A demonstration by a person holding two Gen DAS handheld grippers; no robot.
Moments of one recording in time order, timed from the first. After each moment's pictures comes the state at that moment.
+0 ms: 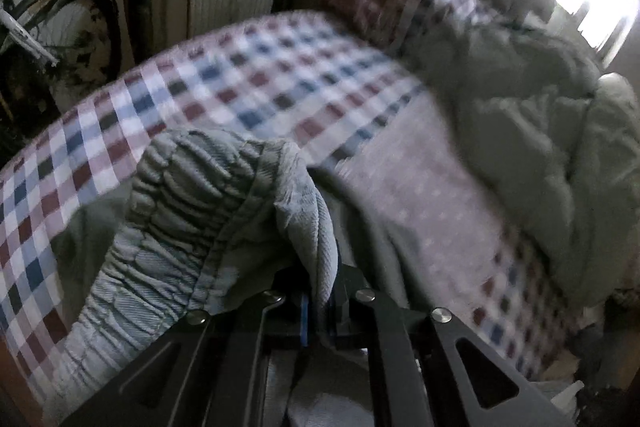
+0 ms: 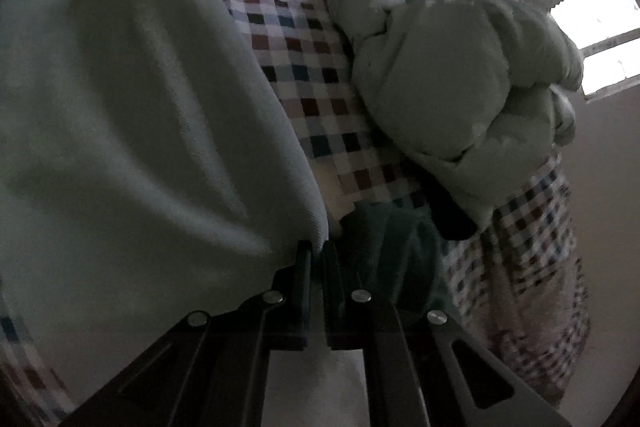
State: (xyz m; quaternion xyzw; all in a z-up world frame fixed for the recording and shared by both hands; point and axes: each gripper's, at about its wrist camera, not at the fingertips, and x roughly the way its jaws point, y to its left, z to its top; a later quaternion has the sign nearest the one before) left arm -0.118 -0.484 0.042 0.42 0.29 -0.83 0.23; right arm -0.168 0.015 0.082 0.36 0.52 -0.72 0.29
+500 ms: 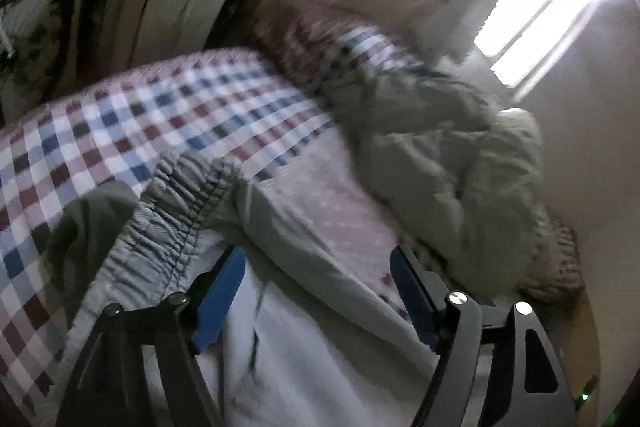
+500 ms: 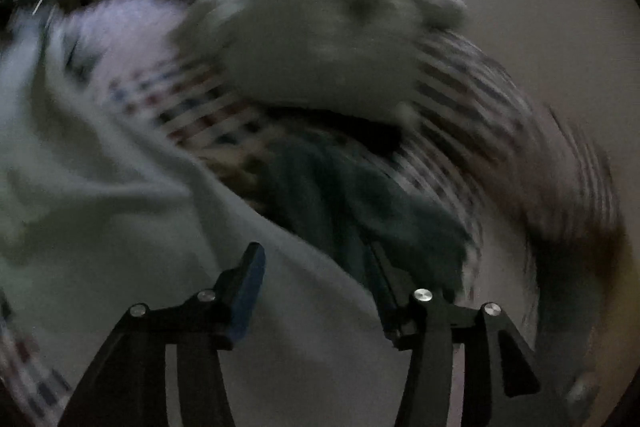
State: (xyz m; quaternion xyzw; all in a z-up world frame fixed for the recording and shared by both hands) left arm -0.033 -0.477 0.106 0.30 0.35 -0.89 0.08; right arm -0.137 0.181 0.143 0.37 0.23 -0.89 0.15
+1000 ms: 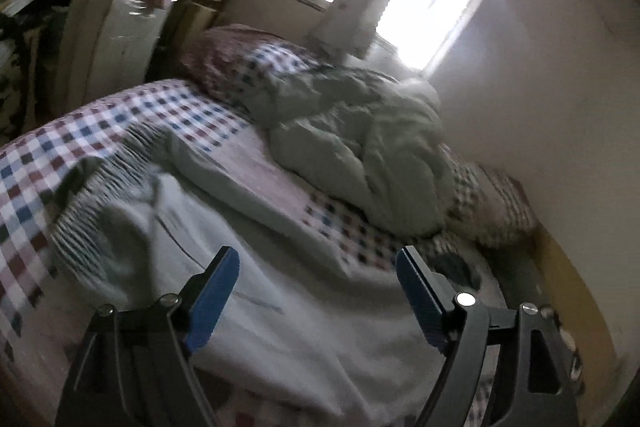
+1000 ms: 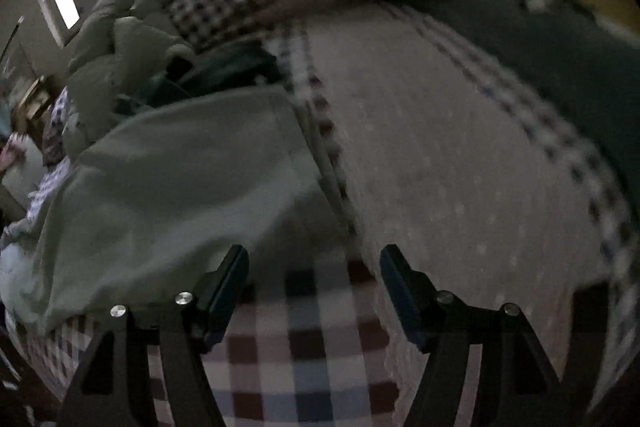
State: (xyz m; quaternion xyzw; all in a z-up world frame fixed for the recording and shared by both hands) left arm 0.090 -0.350 0.142 0.25 0.28 -0.93 -0.02; right arm 0.016 0.412 0.056 0.44 -0.15 -0.88 0.00
